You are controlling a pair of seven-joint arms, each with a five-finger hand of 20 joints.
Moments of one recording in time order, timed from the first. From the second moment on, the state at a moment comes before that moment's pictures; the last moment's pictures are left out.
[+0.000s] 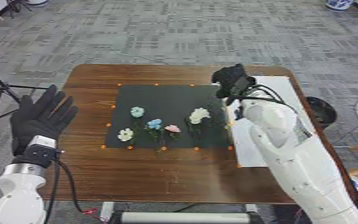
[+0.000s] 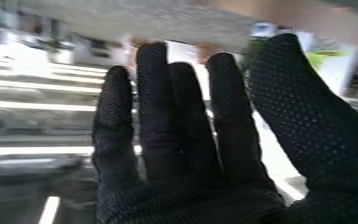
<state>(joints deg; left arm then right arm) 121.6 -59.5 -102.1 -118.0 15.3 7.0 12.7 -71.7 -67.3 68.7 -91.8 -162.2 -12.6 0.3</state>
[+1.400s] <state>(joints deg) 120.3 -59.5 -100.3 -117.5 15.5 4.4 12.6 -68.1 -69.3 77.4 -78.7 -167.8 -24.1 4.5</state>
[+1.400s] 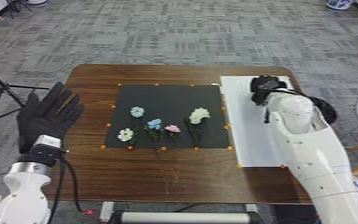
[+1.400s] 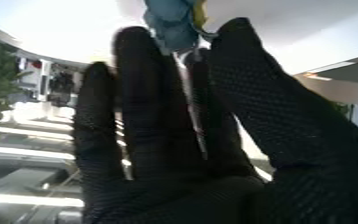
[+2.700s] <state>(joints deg) 120.3 -59.5 -100.2 -117.4 15.5 4.5 12.5 -73.5 -65.4 75.7 -84.1 -164.2 -18.3 10.4</state>
